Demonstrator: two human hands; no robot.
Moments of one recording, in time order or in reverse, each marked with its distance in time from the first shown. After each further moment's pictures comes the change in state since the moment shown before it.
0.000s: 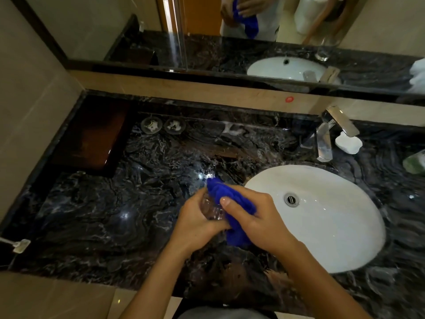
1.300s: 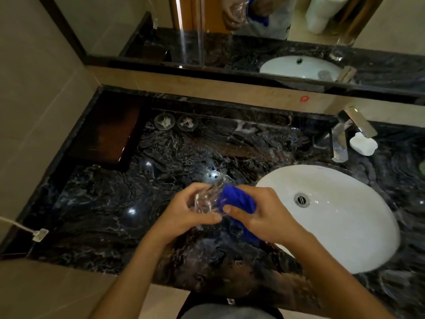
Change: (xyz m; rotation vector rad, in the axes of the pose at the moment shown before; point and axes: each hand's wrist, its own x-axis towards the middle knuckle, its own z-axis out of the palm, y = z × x) left_hand 0.014 -0.038 -0.069 0.014 -0.083 0.043; right_hand 0.016 -0.004 0.011 -0.347 -0.174 -0.028
